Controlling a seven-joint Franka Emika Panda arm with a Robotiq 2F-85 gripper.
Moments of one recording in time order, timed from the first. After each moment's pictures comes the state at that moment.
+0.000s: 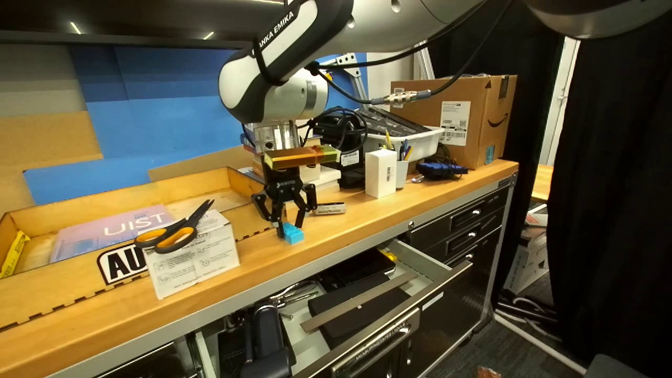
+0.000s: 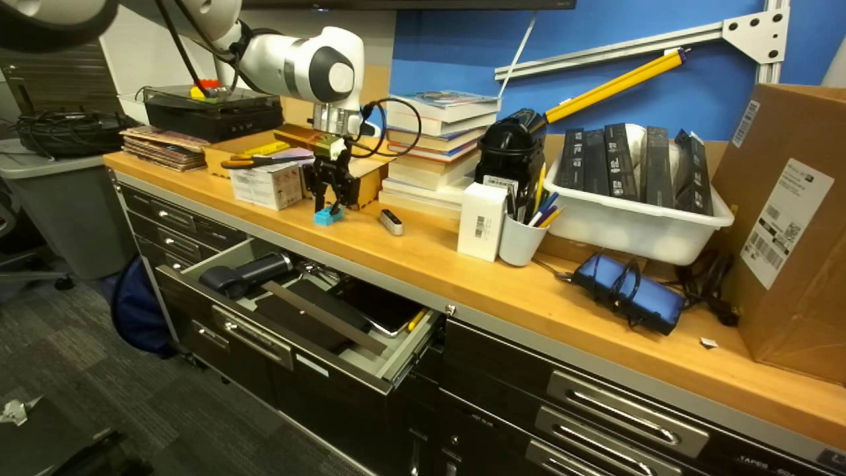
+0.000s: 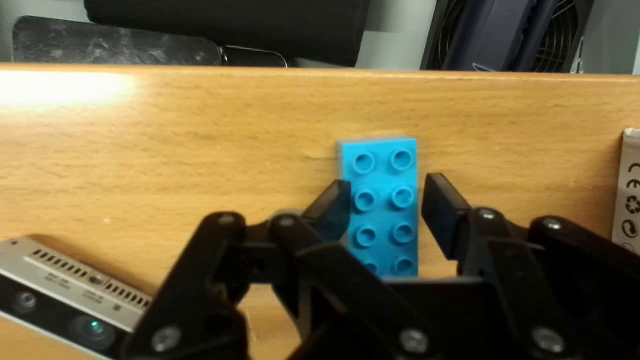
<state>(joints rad) 0.12 0.64 0.08 -1.37 0.01 1.84 0.14</state>
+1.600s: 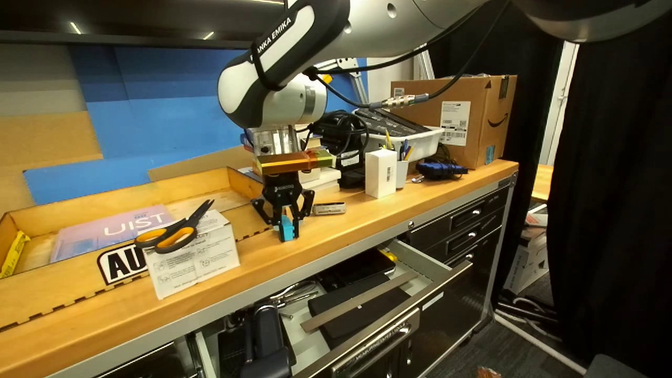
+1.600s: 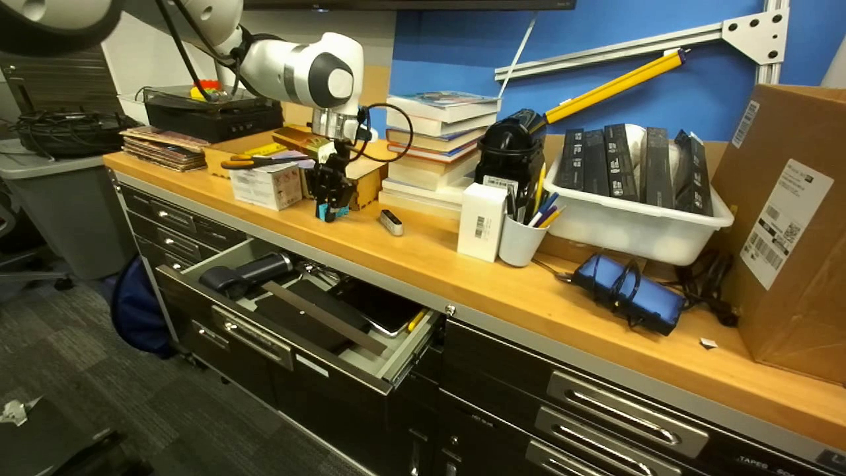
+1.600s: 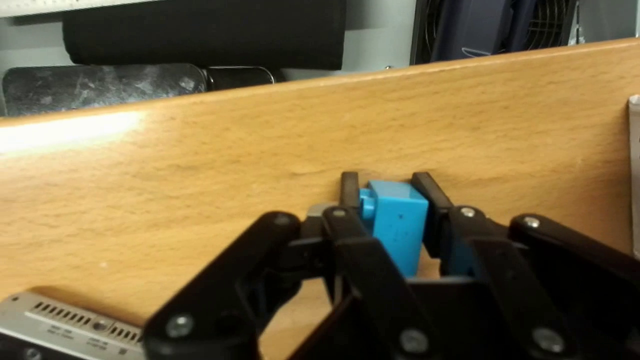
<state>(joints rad) 0.14 0.64 0.07 -1.37 0.02 1.85 0.28</state>
